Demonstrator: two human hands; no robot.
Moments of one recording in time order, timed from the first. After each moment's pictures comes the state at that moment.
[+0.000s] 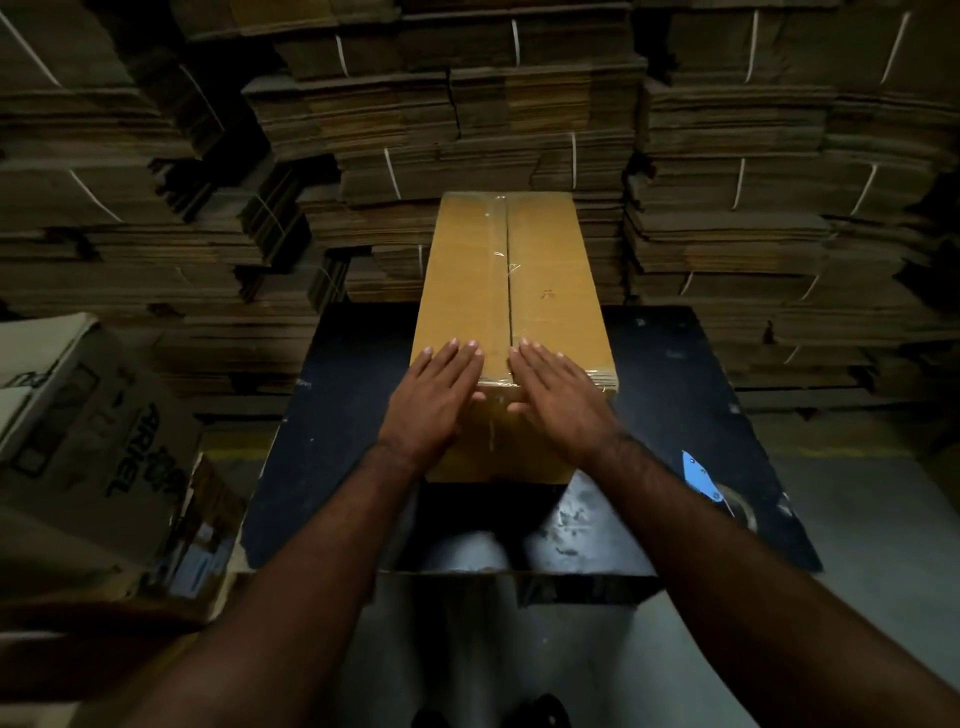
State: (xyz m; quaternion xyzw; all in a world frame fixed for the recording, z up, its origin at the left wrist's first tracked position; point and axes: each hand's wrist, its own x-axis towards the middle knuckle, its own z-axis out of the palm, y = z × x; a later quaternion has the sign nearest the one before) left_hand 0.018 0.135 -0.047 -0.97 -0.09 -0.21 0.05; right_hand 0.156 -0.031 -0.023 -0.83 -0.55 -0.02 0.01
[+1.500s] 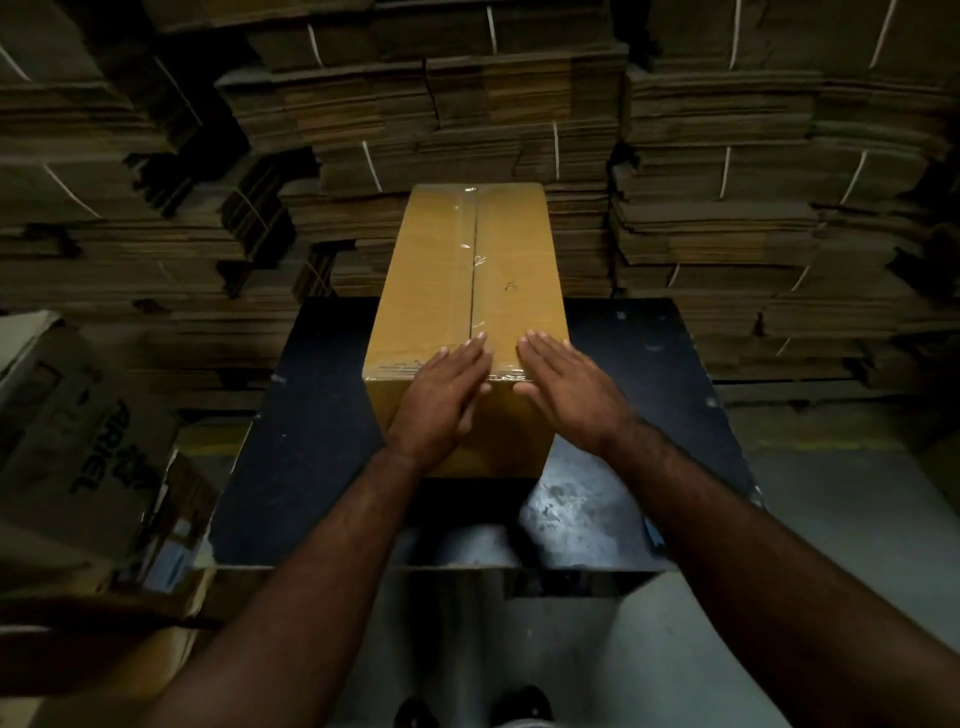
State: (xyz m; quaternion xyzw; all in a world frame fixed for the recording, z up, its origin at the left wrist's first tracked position) left_hand 0.058 0.085 -0.047 -0.96 -0.08 -0.25 -0.11; right_hand 0.206 -0.074 -0.019 -0.82 -0.56 -0.01 0.08
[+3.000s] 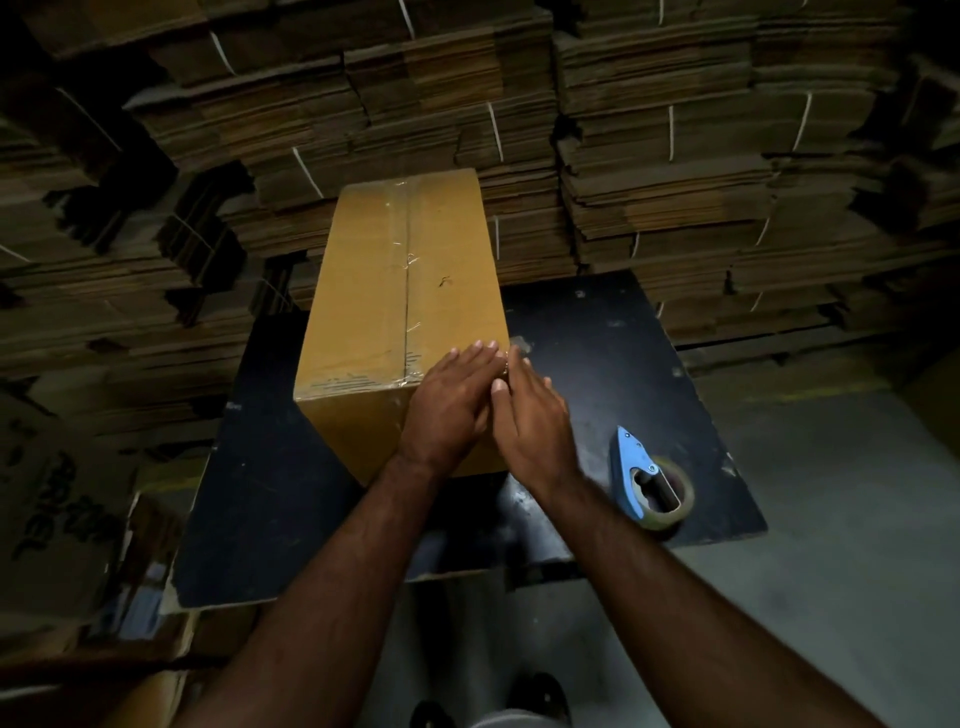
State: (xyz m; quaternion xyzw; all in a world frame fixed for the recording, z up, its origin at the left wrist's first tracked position) left_hand 0.120 0.024 -0.049 -0.96 -0.04 -0.26 -0.12; right_hand 0.172 -0.096 -0.054 -0.85 -0.32 0.01 0.43
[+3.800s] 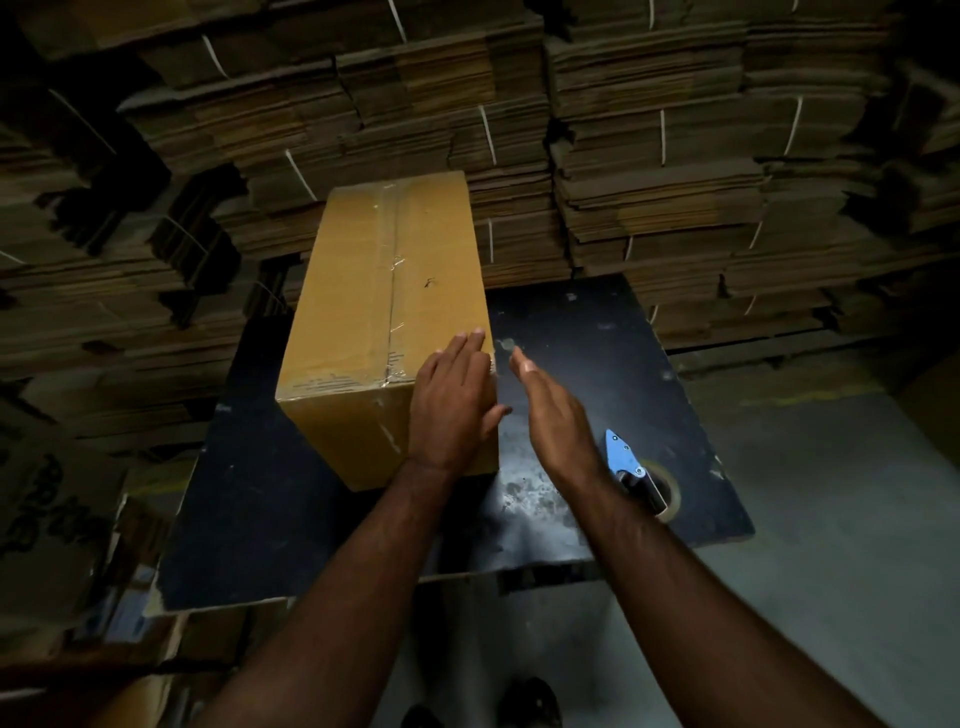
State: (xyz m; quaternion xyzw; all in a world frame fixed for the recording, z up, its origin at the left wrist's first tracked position) left_hand 0.134 -0.002 -0.053 -0.96 -0.14 -0.23 -0.03; right_hand 0.188 -0.133 -0.025 -0.73 -0.20 0.20 0.62
